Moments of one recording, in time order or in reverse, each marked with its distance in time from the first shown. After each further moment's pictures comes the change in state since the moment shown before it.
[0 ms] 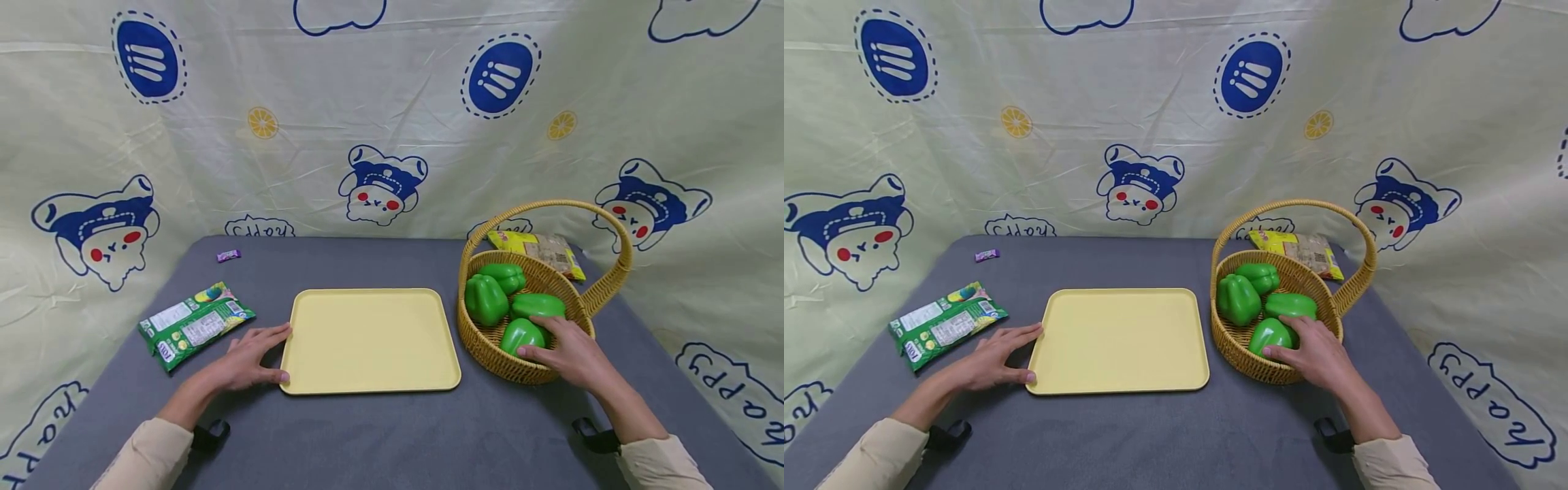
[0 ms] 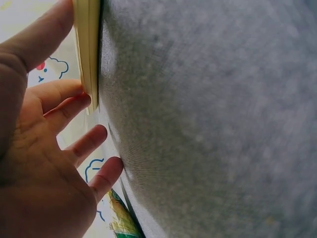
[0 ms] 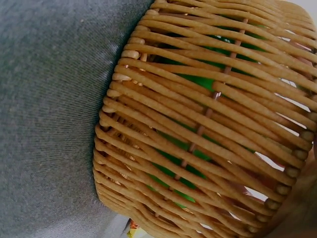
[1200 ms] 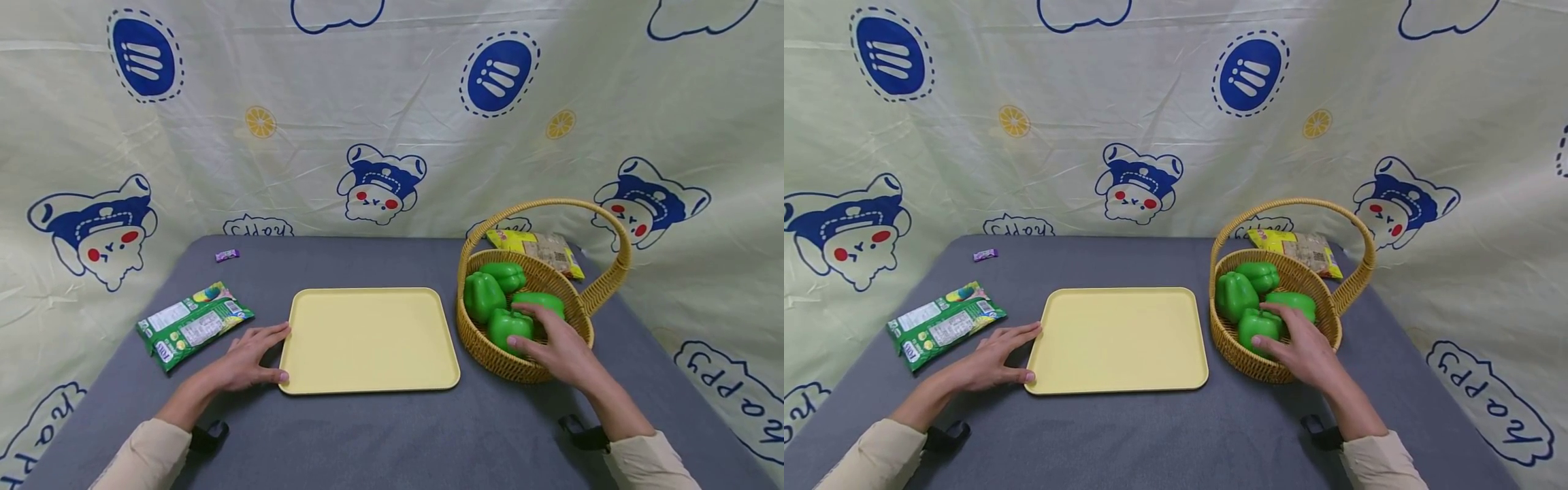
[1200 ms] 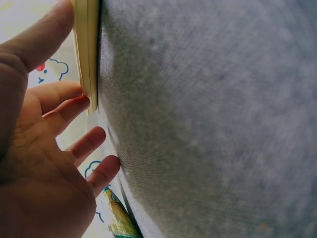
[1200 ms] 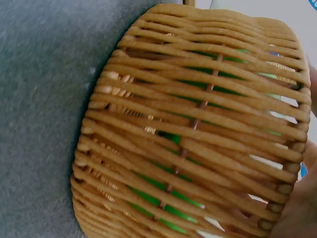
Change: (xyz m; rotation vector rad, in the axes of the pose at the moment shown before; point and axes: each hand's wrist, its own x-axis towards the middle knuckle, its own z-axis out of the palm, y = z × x) left_hand -0.001 0.000 0.000 -0.015 0.006 0.035; right_hand 0.001 -0.014 0.004 0.197 0.051 -0.052
